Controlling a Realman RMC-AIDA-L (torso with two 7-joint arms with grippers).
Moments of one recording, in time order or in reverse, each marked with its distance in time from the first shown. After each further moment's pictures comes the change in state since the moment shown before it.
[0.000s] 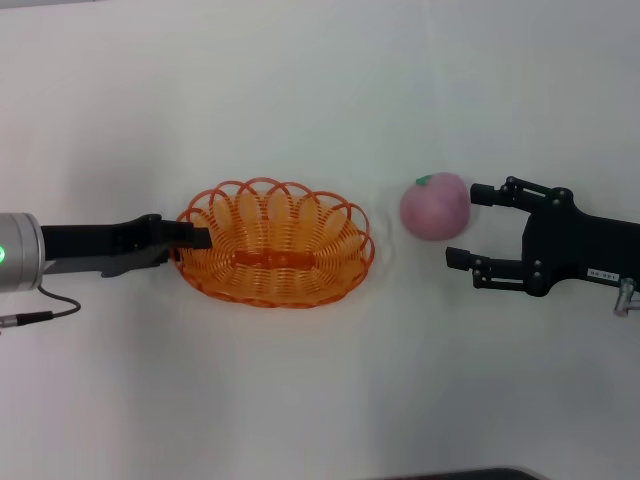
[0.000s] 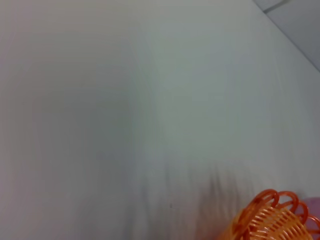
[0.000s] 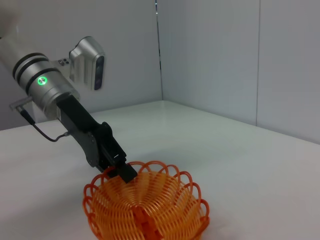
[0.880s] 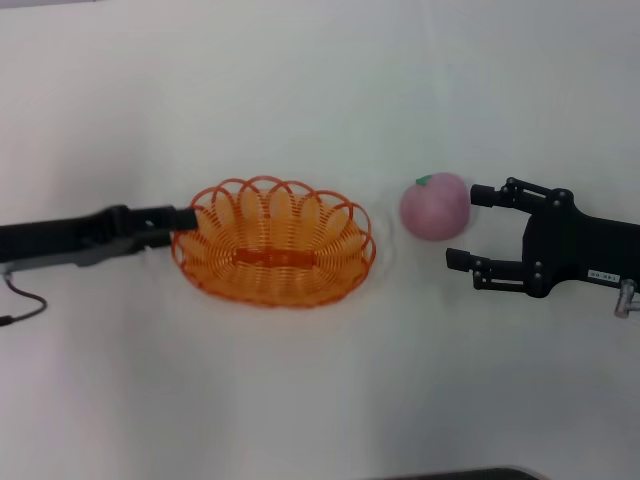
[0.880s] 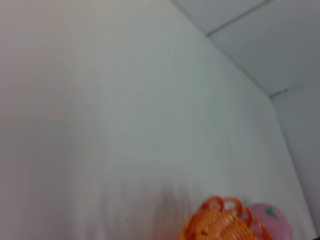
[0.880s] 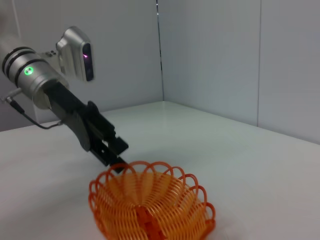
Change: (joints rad) left arm 0.013 0.015 -0.189 -0.004 -0.039 0.165 0.169; right arm -0.002 0.000 0.000 0.000 0.000 -0.004 0.000
